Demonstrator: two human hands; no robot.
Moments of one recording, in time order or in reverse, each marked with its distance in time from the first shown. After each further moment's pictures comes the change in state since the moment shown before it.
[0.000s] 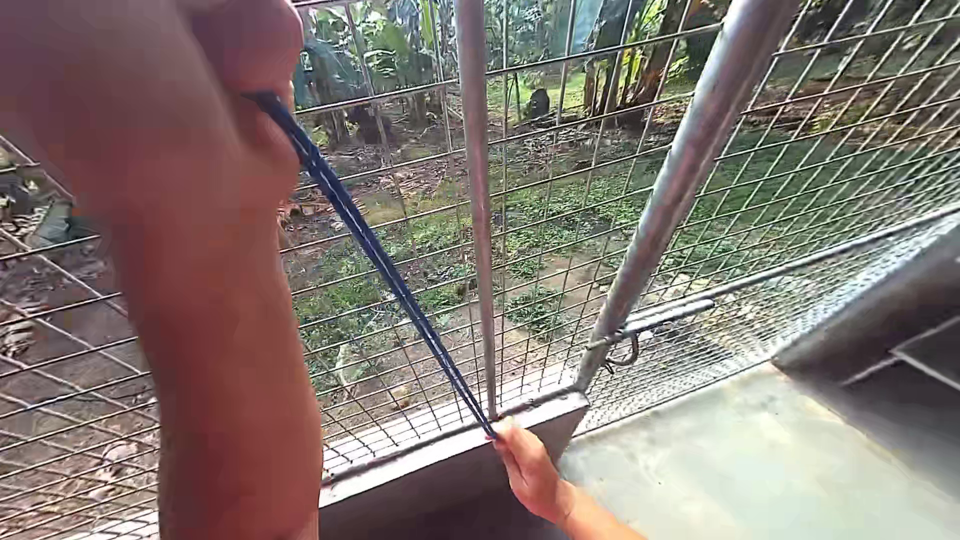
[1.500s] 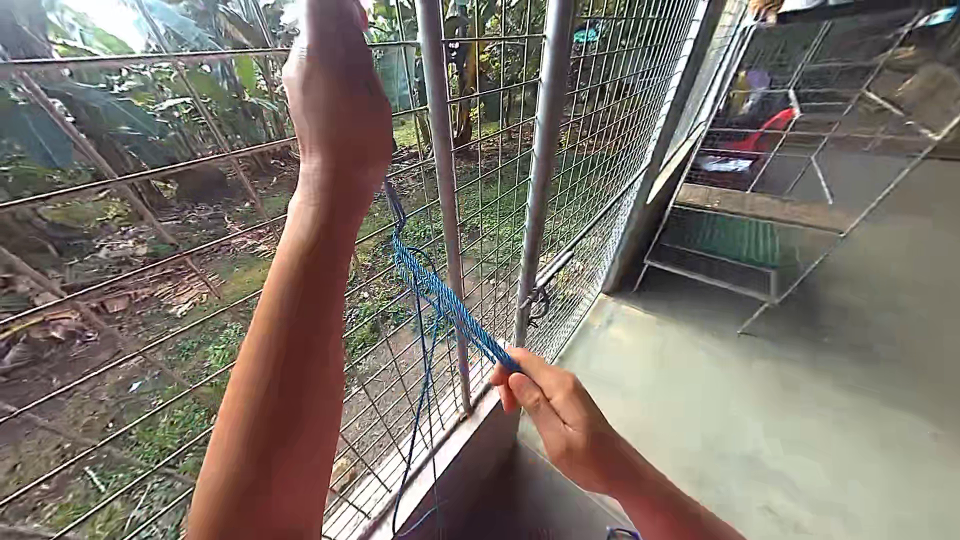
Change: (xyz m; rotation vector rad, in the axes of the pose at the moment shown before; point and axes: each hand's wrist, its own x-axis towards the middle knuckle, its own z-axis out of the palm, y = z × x) left_hand 0.037 -0.063 0.014 0.192 -0.409 0.107; right_hand 0.127 -0.194 -0.015 -0.242 0.112 0.294
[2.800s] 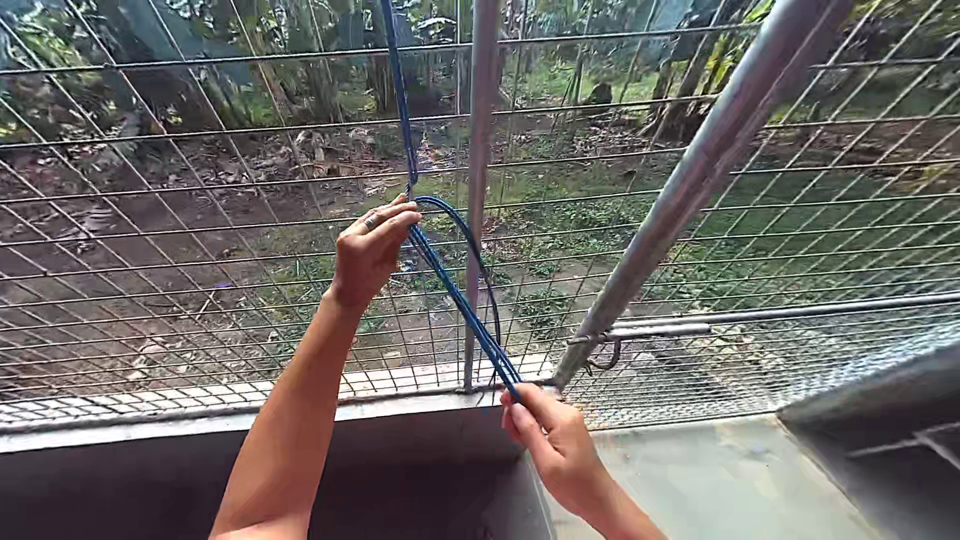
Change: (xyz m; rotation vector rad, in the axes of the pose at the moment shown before) left_hand -0.193 -0.044 0.034 0.405 -0.036 0.111; right_hand -0.016 0.158 -0.091 0.456 -0.464 0.017
